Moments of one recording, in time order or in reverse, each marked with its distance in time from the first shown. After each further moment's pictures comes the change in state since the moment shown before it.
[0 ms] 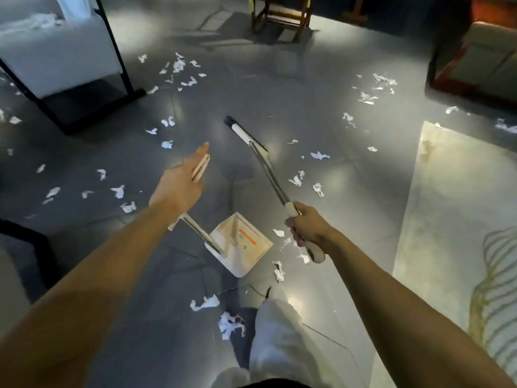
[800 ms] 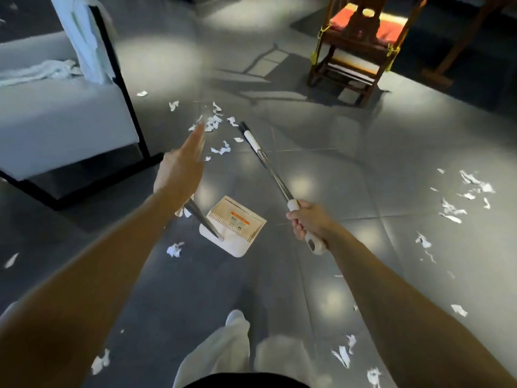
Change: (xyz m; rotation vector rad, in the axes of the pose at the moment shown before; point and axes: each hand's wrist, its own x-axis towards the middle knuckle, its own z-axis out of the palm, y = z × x) left_hand 0.865 -0.033 -0.101 0.114 0.251 -0.029; right_hand 0.736 -0.531 -0.091 0.201 -0.145 0.103
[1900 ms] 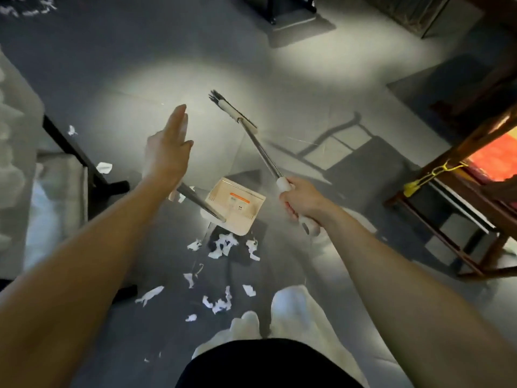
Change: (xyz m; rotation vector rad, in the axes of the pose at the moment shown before) left_hand 1.070 -0.146 0.089 -0.138 0.293 -0.404; right_hand 0.851 -0.825 0.063 -0.614 -0.234 -0.301
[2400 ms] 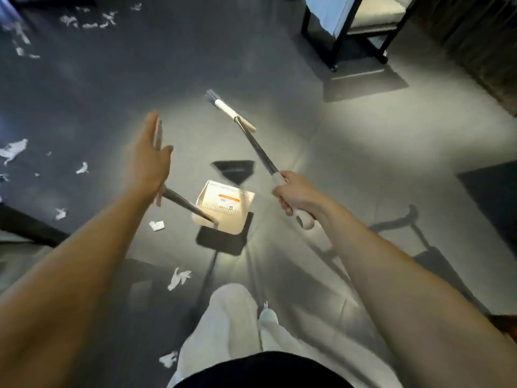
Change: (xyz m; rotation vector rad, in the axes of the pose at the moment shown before) left_hand 0.504 -0.003 0.064 -0.036 0.292 -0.288; right_hand 0.536 -0.293 -0.103 -0.120 -0.236 -0.089
